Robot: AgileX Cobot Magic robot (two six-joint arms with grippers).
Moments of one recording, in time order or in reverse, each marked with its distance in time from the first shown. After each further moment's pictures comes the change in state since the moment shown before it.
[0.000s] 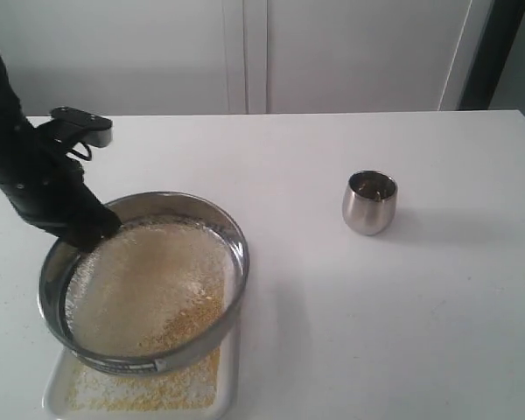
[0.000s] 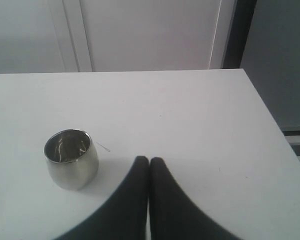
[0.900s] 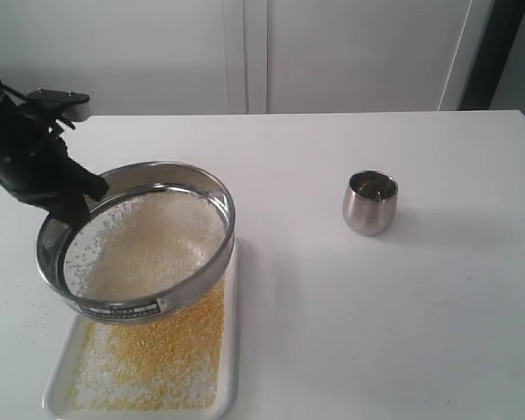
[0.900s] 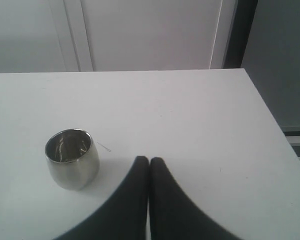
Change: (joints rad) left arm 0.090 0.063 -0.117 -0.099 0.056 0.032; right arm 0.000 0.000 0.000 0.000 0.000 0.000
